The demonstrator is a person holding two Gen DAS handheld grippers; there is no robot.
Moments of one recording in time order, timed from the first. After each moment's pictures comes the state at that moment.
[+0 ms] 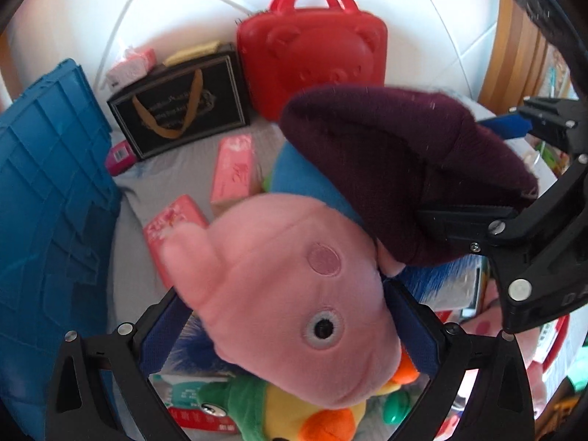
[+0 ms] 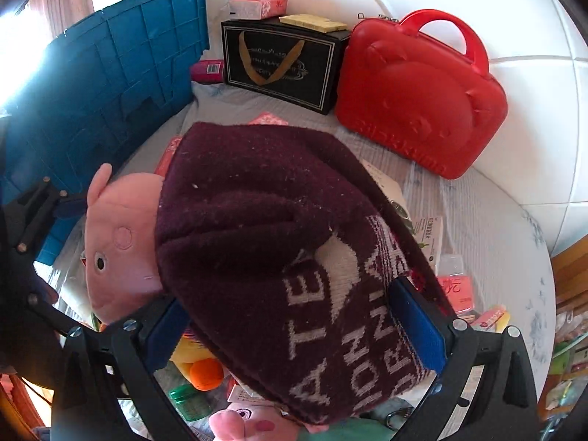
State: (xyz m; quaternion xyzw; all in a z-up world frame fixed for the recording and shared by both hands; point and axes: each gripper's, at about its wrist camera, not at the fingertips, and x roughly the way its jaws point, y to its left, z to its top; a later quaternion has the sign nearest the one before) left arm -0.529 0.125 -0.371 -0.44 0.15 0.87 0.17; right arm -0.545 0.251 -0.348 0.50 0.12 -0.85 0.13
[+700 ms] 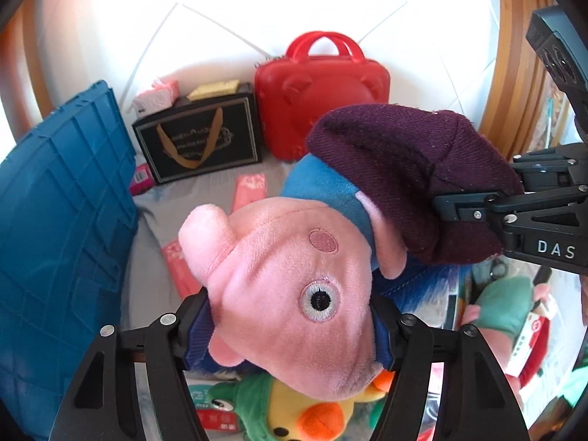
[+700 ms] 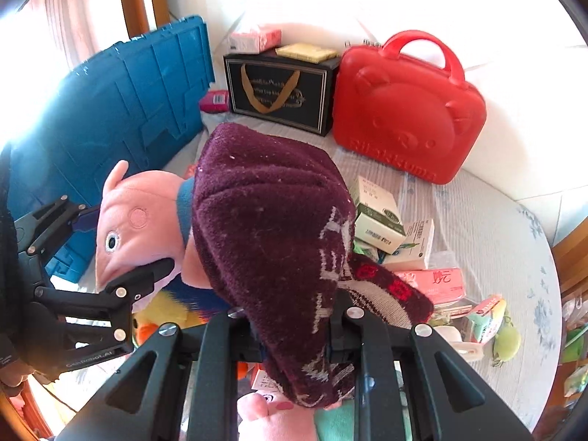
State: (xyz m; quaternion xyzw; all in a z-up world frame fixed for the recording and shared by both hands) left arm -0.499 0.114 -0.316 -0.38 0.10 0.91 0.15; right arm -0.517 0.260 -0.292 0.46 0.07 -0.87 0.13
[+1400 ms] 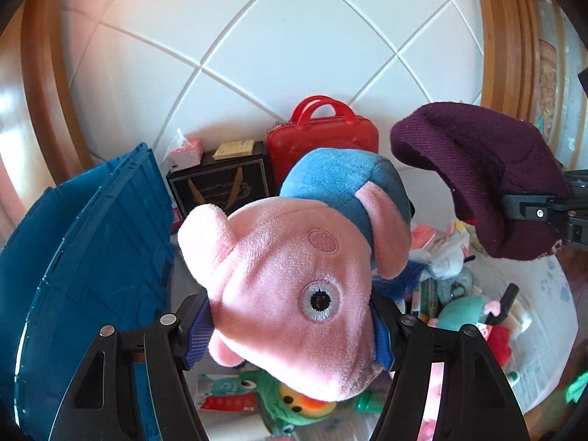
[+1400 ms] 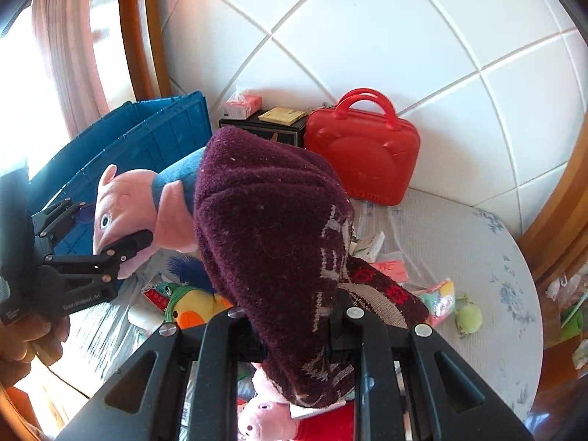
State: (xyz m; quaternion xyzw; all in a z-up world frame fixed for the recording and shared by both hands) left arm -0.429 0.101 -0.208 -0.32 0.10 0.93 0.14; right arm -0.399 0.306 -0.191 0.38 0.03 -0.92 0.09
